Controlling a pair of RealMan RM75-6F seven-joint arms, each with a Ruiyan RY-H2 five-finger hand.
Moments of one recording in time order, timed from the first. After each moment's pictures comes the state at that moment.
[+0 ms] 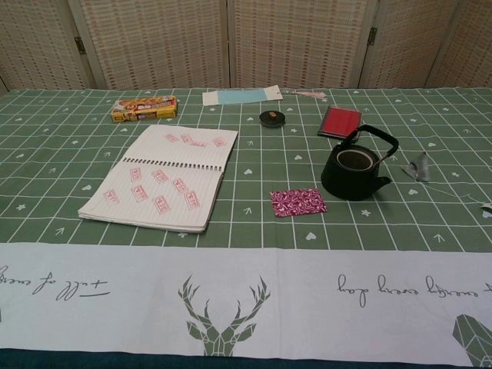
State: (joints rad) left arm -0.15 -1.14 0.01 -1.57 1.55 1.41 0.15; right arm 0.01 -1.12 0.02 -1.70 -1.52 1.50 -0.19
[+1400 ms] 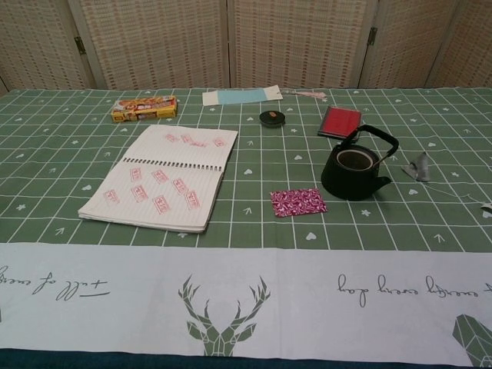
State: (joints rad) left arm -0.16 -1.14 0.01 -1.58 1.53 1.39 0.15; right arm 0.21 -1.51 0.08 -1.00 -1.47 1.27 0.01
